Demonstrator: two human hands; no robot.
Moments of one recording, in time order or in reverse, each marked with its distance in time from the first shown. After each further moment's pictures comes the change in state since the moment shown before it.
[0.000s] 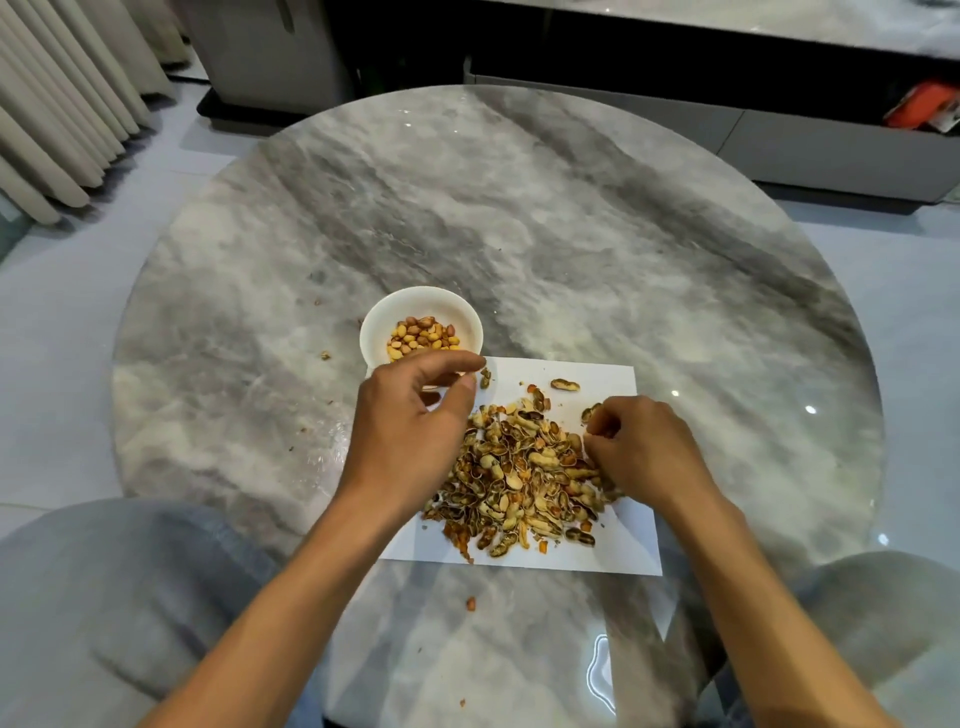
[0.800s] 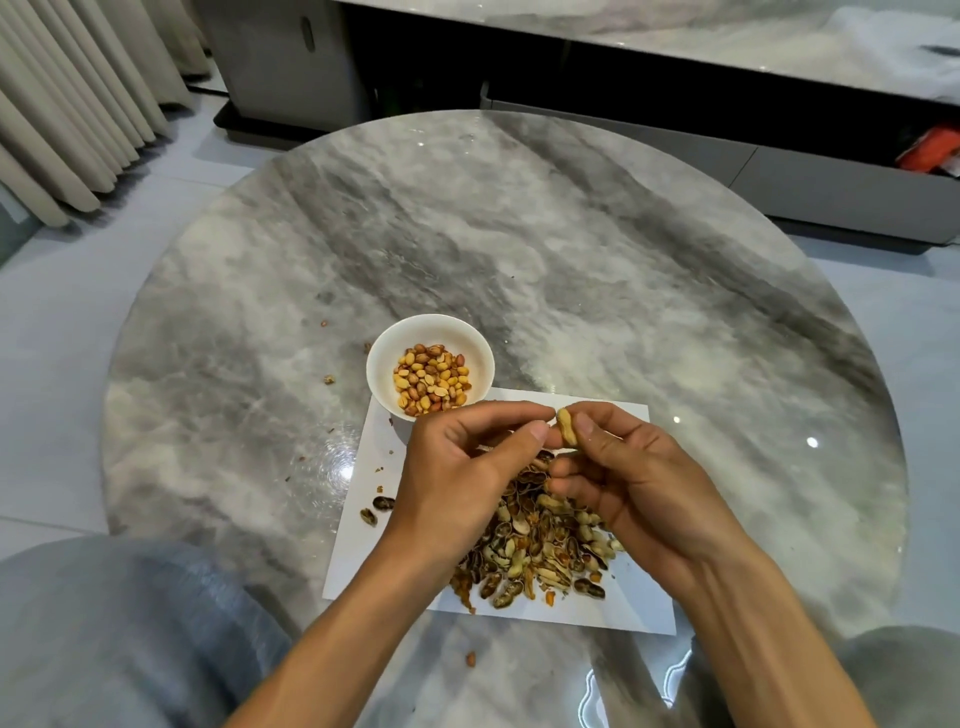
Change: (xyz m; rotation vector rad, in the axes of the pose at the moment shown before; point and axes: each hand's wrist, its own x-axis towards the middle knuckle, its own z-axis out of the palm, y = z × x) left_hand -0.001 -0.002 0.026 -0.383 -0.143 -0.012; right_hand -0.027 -0.052 -0.026 1.448 -0.334 0.113
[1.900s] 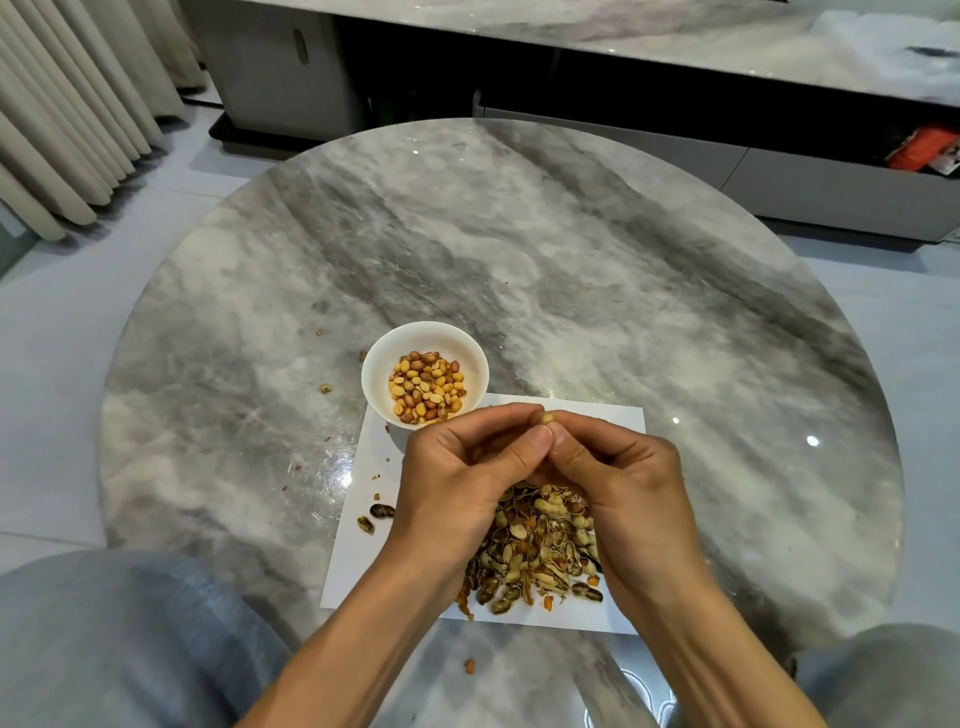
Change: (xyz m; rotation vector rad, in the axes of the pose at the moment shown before) left_hand -0.005 0.005 0.011 -0.290 0.032 -0.116; right_hand -0.008 0.018 0.022 -0.191 0.170 -0.345
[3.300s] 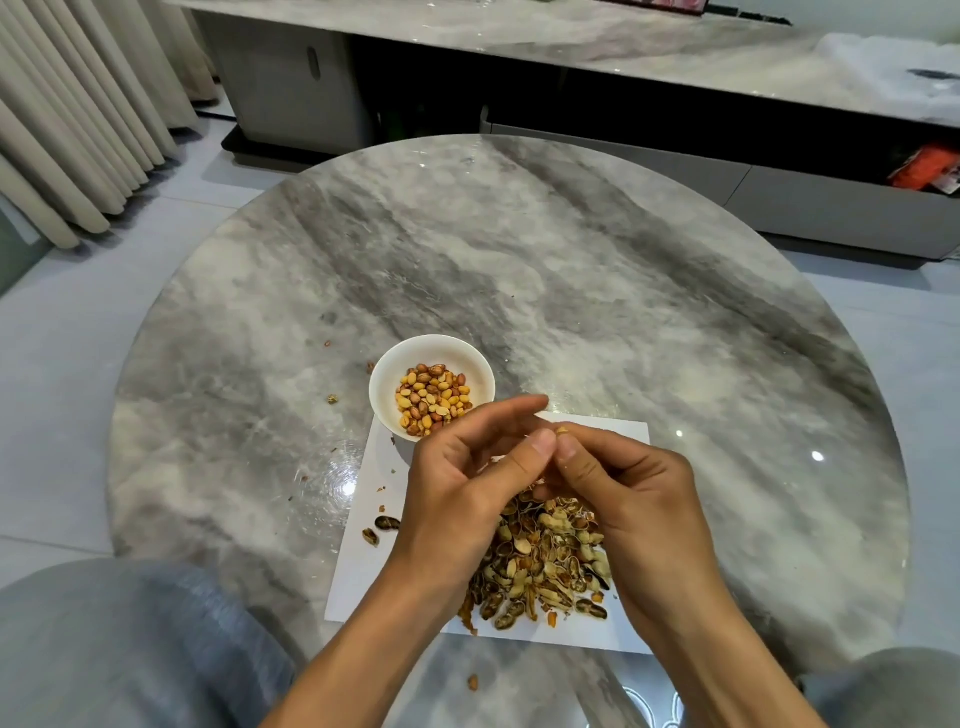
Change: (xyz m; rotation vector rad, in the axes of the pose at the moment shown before) left_hand 0.004 -0.002 -0.008 0.026 -0.065 0.107; right_hand -0.005 -0.011 -0.001 -0.056 -0.076 -0.067
